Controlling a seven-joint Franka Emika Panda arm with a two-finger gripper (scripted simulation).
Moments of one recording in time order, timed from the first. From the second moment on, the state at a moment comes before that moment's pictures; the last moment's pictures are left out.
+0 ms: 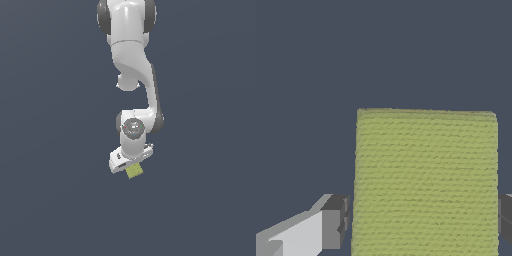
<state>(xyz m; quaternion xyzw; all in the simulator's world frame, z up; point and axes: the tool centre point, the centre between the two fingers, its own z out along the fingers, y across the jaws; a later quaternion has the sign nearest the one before) 0.054 0.017 0.011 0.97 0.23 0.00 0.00</state>
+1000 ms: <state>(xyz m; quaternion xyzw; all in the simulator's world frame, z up) 0.061 0.022 0.010 0.97 0.22 0.00 0.00</state>
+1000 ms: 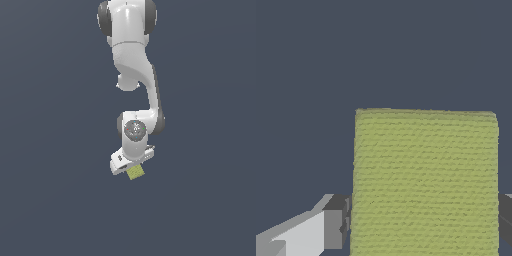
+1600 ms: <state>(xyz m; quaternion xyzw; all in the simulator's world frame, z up) 0.096 0.063 0.012 0.97 0.23 0.00 0.00</state>
